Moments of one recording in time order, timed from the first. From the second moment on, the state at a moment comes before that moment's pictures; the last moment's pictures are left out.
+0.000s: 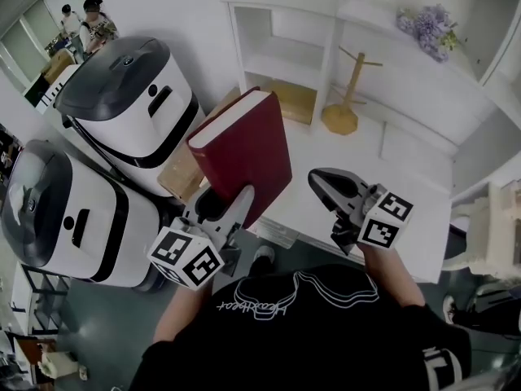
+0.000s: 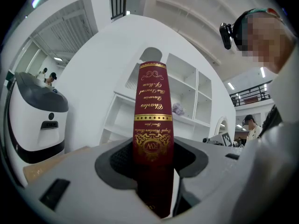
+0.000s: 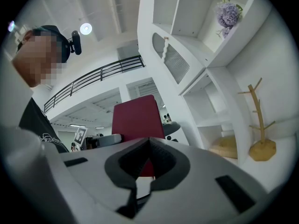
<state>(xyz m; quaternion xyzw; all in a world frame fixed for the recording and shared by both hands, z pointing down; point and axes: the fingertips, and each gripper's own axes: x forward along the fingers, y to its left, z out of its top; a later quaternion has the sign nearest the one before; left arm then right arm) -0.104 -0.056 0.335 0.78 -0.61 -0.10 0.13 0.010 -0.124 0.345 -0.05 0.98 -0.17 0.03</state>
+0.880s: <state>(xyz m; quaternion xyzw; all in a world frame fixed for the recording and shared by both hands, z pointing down) -0.201 -0.194 0.321 0.82 -0.56 -0.08 0.10 -0.059 -0.221 0.323 -0.16 0.98 -0.15 0.04</state>
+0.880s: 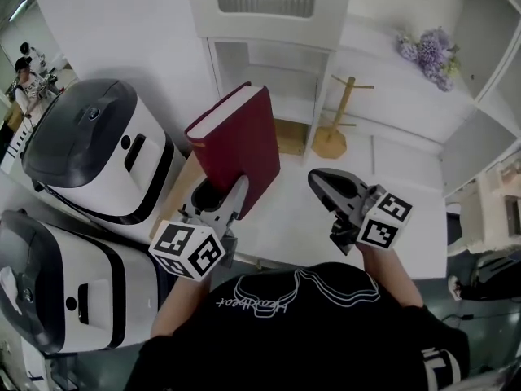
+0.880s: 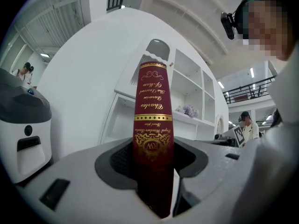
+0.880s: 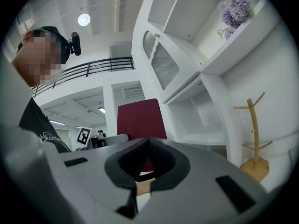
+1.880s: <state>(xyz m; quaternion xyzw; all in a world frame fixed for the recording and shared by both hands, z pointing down) -0.238 -0.304 0.321 0.82 -0.57 -0.06 0.04 -0.069 -0.290 0.338 -0.23 0.96 -0.15 0.04</state>
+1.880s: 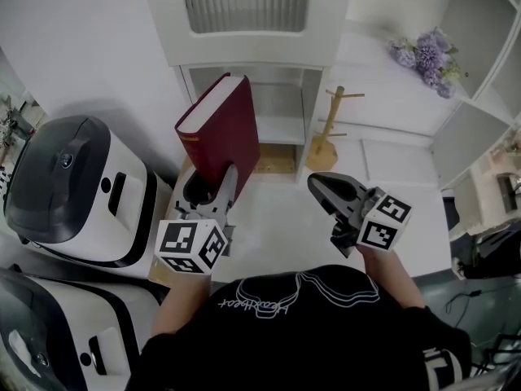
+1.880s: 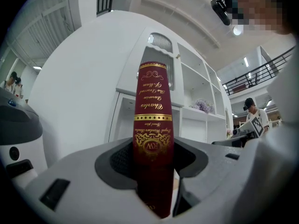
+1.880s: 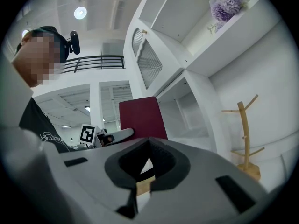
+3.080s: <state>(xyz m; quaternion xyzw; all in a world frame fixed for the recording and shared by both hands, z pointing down) -0.259 -0.348 0.331 0.78 -0.62 -0.05 0.01 -0.076 -0.299 0.358 -0.24 0.95 -0.17 0.03</state>
